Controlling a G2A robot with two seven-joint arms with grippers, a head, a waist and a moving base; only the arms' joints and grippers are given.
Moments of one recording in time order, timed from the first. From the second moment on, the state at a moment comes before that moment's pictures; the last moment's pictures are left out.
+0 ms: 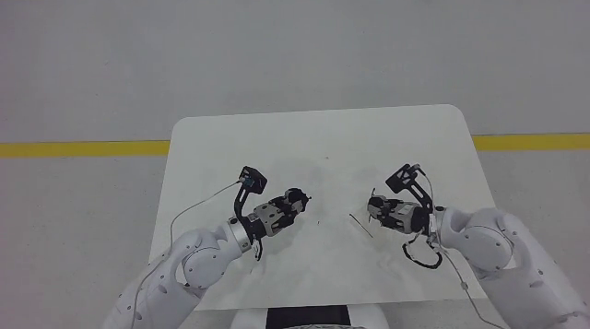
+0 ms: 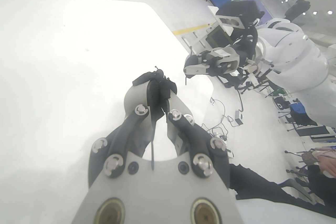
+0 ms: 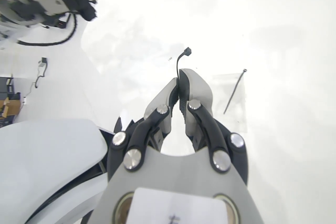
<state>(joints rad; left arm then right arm) 1.56 -0.99 -0.99 -1.81 0.56 -0.34 -0.18 -1.70 -0.88 1.40 -1.95 -0.49 -0.34 0.82</state>
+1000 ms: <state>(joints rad) 1.56 -0.99 -0.99 -1.81 0.56 -0.34 -0.18 -1.74 -0.91 1.18 -1.99 -0.89 -0.34 0.04</state>
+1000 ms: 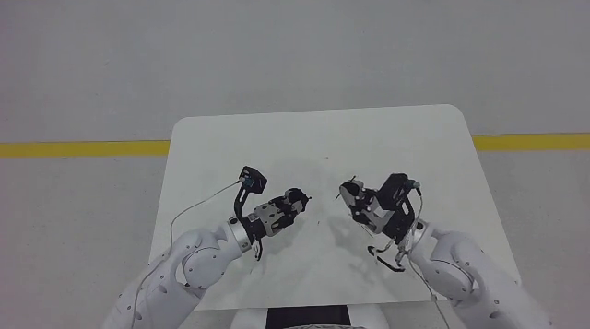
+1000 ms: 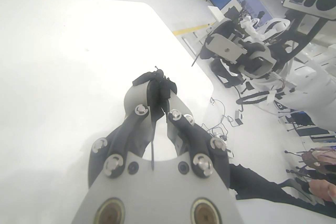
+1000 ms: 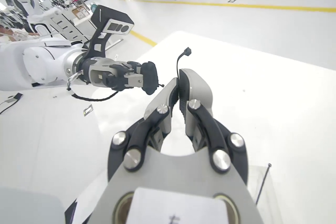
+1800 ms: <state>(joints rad) 1.54 -1.03 -0.93 -1.76 0.36 -0.25 -0.06 -1.70 -0.94 1.05 -1.93 -1.12 -0.32 -0.23</state>
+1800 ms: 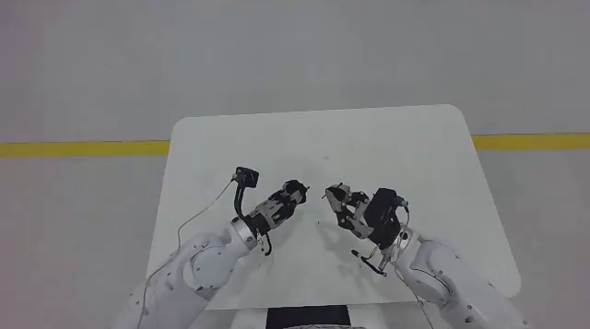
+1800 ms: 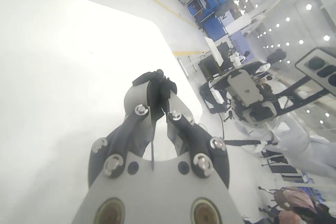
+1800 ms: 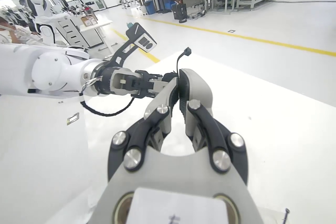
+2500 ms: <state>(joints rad) 1.54 -1.04 -0.95 -1.72 0.13 -0.30 -0.09 -1.63 -0.98 0.99 -1.81 -1.23 -0.28 -0.43</state>
